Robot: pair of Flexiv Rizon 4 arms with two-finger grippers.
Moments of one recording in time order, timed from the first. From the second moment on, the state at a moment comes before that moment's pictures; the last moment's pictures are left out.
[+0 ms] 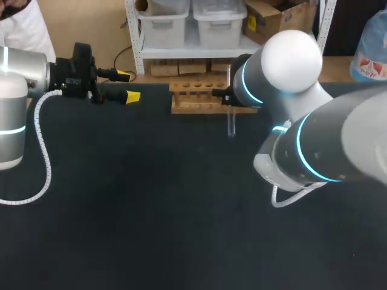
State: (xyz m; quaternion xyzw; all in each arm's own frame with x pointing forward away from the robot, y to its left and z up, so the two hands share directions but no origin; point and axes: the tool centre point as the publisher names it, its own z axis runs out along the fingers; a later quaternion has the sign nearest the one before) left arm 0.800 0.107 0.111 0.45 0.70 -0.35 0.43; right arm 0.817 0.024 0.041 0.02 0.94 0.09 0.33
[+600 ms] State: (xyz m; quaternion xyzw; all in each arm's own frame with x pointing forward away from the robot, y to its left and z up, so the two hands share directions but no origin) left arm 0.800 0.107 0.111 0.45 0.70 -0.35 0.43; right arm 0.822 0.022 0.040 0.02 0.95 0.11 0.30
